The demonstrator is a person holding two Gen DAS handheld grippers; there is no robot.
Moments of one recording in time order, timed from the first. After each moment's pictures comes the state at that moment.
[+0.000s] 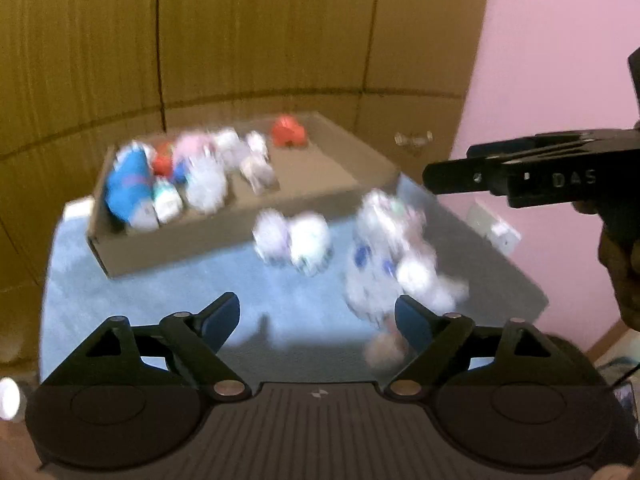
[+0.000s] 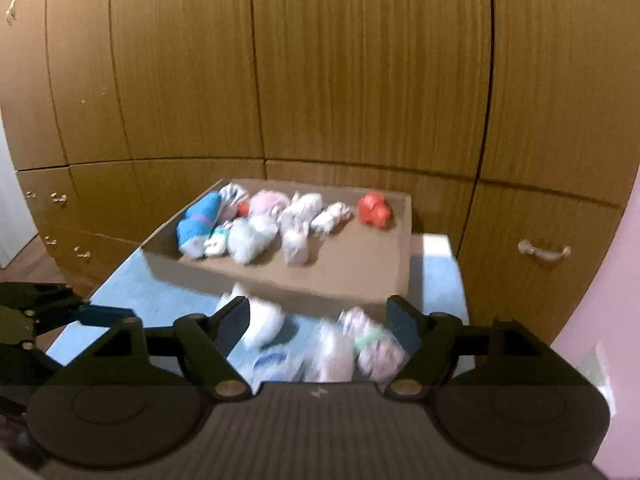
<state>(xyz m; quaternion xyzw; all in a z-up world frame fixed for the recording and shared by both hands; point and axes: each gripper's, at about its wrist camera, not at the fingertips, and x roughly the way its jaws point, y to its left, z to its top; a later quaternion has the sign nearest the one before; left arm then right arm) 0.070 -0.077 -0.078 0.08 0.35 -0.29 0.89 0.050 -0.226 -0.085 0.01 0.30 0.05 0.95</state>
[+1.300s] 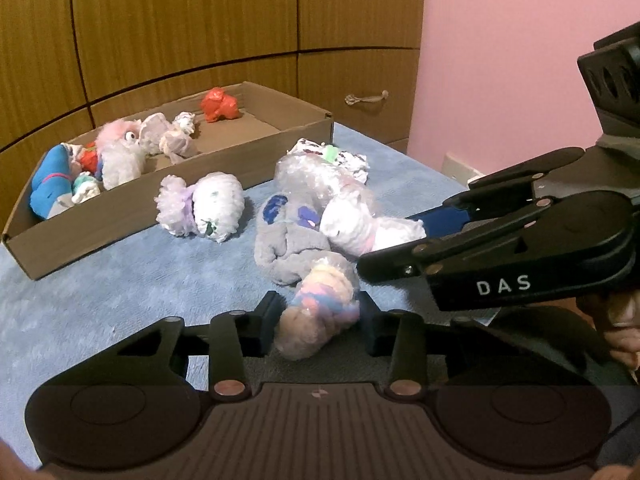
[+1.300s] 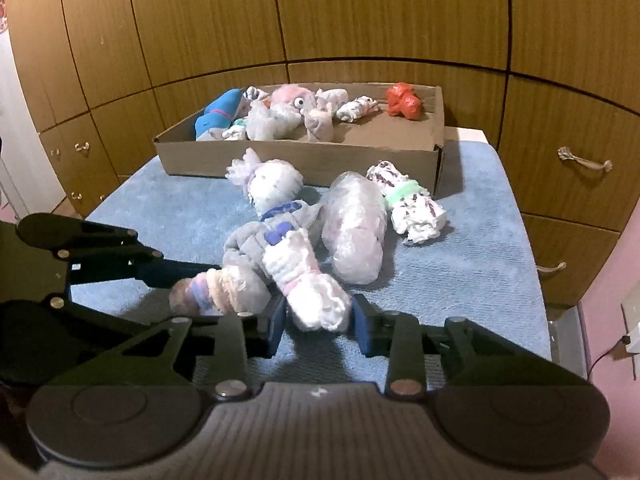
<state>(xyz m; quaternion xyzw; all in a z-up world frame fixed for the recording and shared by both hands) 0.052 -0.130 -0.122 0.14 0.33 -0.33 0.87 0.029 -0.235 -0.153 0.03 0.36 0.09 0.93</state>
